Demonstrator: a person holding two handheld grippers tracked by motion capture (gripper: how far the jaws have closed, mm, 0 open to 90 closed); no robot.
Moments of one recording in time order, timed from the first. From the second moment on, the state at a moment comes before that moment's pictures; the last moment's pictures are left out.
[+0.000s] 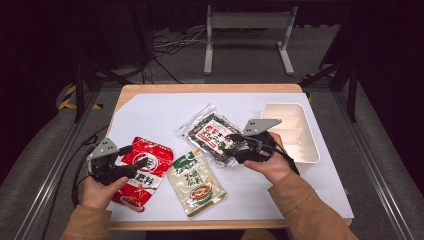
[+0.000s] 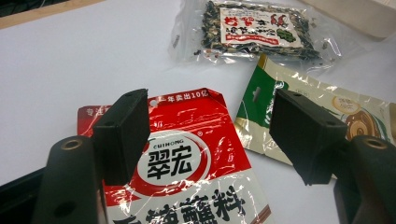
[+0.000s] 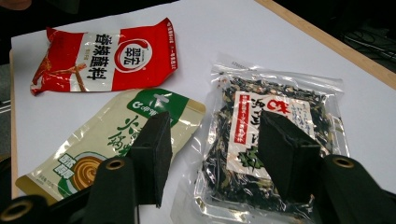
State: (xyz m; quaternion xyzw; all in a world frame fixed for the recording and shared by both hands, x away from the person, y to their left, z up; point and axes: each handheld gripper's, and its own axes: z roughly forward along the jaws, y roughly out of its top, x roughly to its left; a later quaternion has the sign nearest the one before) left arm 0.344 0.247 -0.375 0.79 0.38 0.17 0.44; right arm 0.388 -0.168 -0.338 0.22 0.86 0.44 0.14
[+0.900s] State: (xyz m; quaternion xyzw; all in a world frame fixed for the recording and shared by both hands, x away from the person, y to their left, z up) left arm 0.334 0.256 -0.378 0.79 0.40 0.18 0.43; right arm 0.417 -0.105 -0.343 0.17 0.88 0.43 0.09
